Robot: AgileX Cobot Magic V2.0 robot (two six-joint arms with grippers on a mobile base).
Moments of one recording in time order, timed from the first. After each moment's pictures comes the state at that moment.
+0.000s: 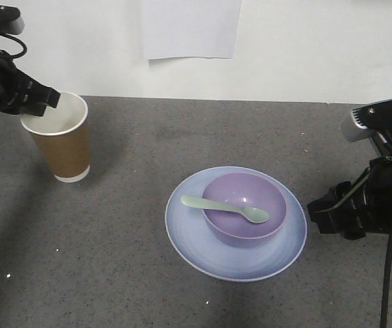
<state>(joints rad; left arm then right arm) -0.09 1.60 -1.57 -0.20 1.02 0.24 0.27 1.09 -0.95 0.23 0.88 -0.19</state>
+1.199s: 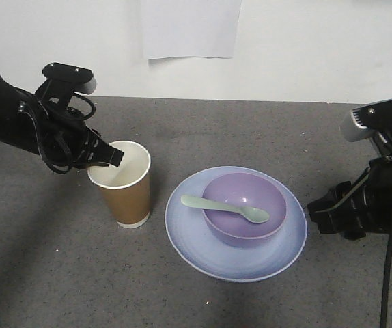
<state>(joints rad) -0.28 1.59 -1.30 -0.34 0.80 0.31 0.27 1.09 -0.95 0.23 0.88 -0.19</state>
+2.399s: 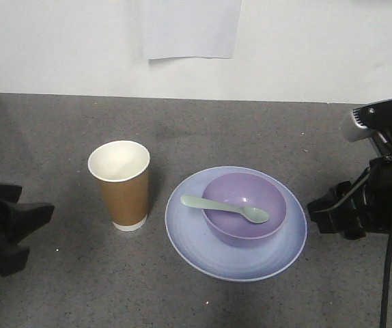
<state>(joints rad) -0.28 0.89 -0.77 -0.34 0.66 0.39 0.27 1.09 -0.95 0.23 0.88 -0.19</state>
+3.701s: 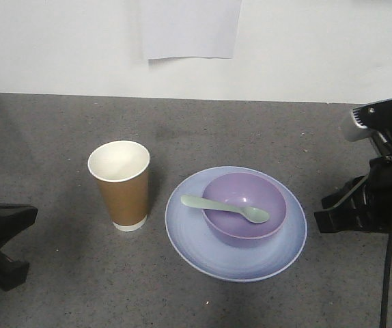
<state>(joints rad) -0.28 0.85 -0.68 -0.34 0.57 0.39 0.27 1.09 -0.95 0.23 0.87 -0.19</state>
